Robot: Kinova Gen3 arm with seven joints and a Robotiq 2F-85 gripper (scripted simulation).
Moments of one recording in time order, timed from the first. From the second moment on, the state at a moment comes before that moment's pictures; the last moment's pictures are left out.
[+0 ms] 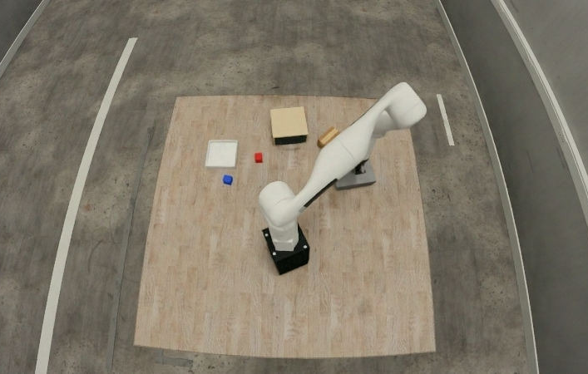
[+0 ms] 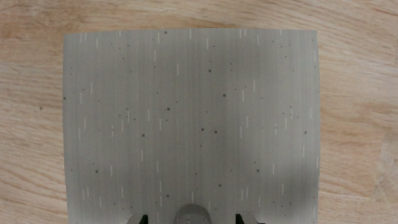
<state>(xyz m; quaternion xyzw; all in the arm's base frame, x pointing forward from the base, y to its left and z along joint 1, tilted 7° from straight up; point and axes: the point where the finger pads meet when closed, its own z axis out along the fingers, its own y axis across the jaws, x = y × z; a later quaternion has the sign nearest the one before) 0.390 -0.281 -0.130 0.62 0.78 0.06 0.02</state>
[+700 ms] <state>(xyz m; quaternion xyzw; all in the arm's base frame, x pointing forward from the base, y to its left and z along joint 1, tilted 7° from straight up) 0.392 -0.281 -0.145 0.62 0.78 0.06 0.02</state>
